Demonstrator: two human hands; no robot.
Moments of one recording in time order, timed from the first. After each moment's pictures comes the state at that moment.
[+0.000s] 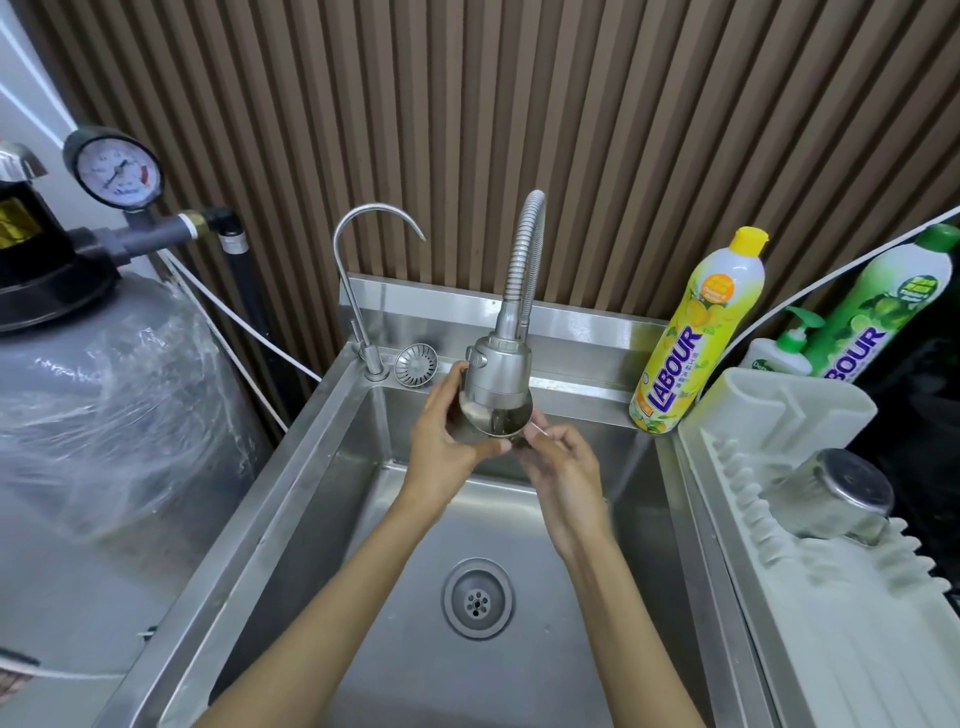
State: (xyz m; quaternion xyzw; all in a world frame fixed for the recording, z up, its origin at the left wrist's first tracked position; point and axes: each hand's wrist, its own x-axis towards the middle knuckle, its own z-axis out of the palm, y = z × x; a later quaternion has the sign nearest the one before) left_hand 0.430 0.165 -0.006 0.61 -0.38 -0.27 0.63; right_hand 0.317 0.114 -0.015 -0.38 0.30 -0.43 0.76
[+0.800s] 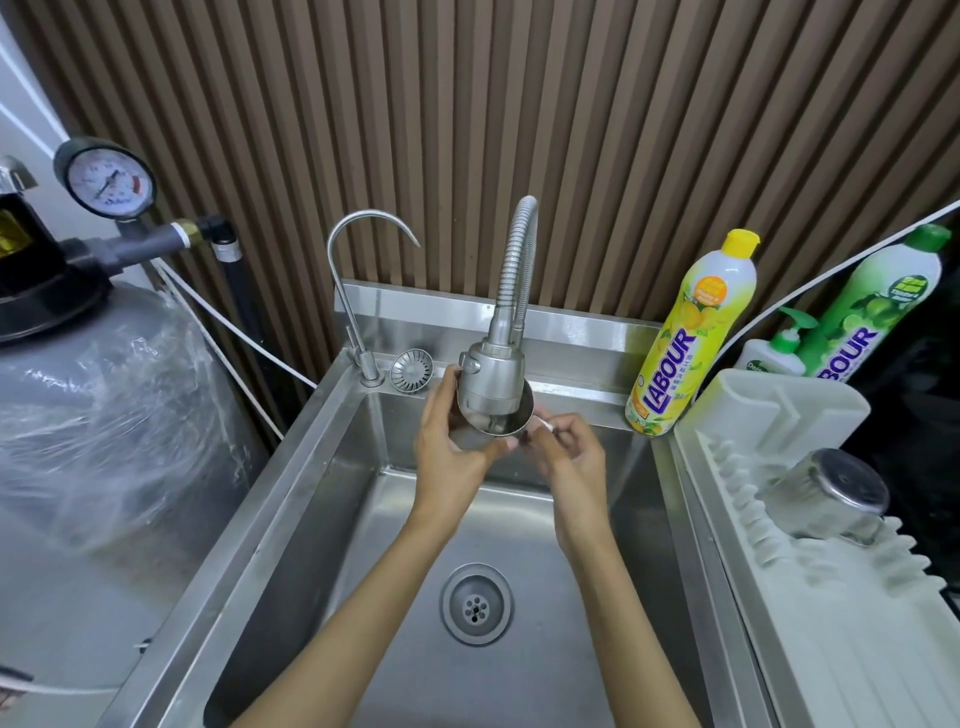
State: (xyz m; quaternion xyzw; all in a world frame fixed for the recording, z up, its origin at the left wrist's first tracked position) left_hand 0.413 0.163 -0.004 0.64 -0.35 -0.22 0.64; right_hand 0.315 0.113 -0.002 -0.49 0.39 -0.46 0.63
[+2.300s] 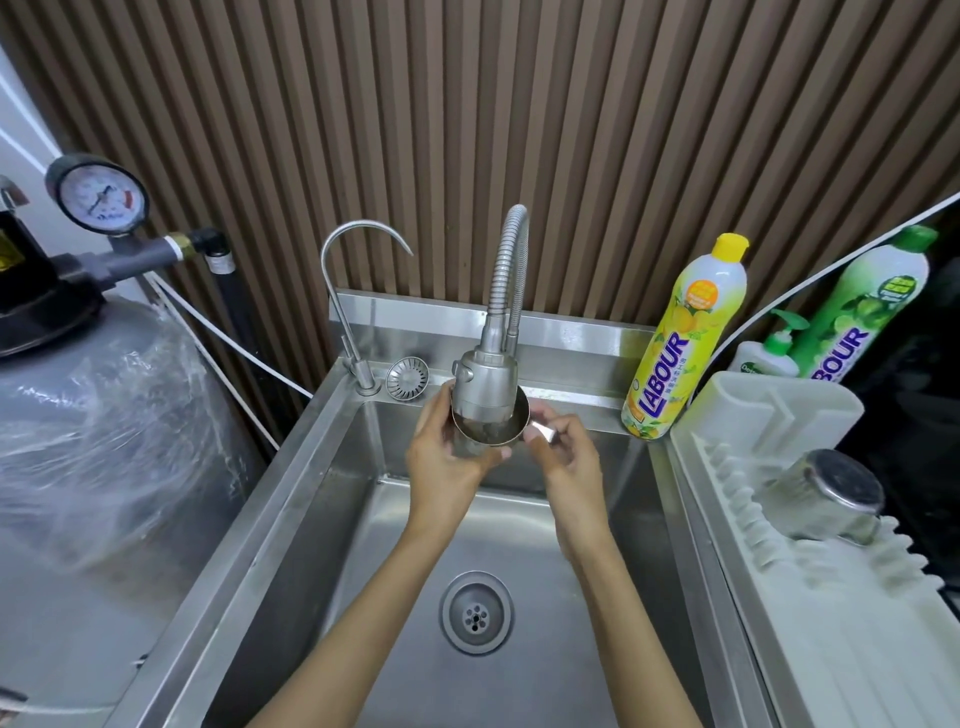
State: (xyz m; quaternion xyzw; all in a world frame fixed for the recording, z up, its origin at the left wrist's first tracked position) left_hand 0.415 0.162 -0.004 0.63 -0.35 -0.22 0.66; right_hand 0.309 0.113 -0.001 -0.58 0.37 -0.43 0.58
